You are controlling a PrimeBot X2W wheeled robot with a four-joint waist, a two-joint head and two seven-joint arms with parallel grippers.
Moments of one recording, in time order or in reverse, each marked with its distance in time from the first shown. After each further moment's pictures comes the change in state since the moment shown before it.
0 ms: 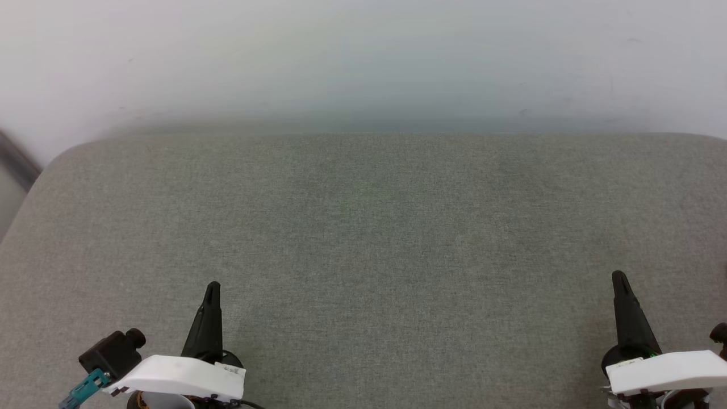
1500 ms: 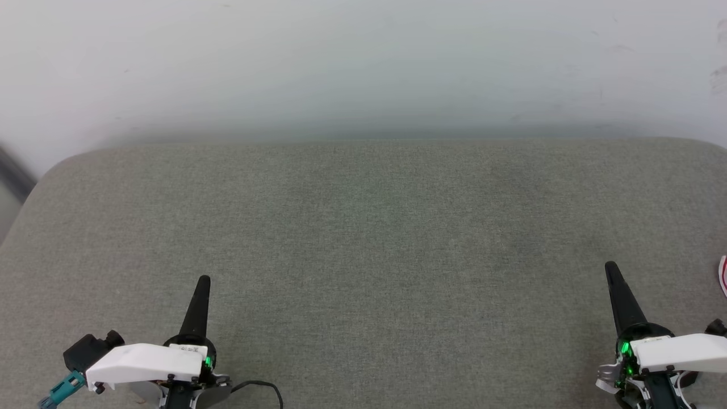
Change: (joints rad) left arm -0.057 0.004 0.058 0.067 -0.520 -0.026 0.123; right arm -0.073 -0.005 -0.010 0.088 0.494 0.000 0.110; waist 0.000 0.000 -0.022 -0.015
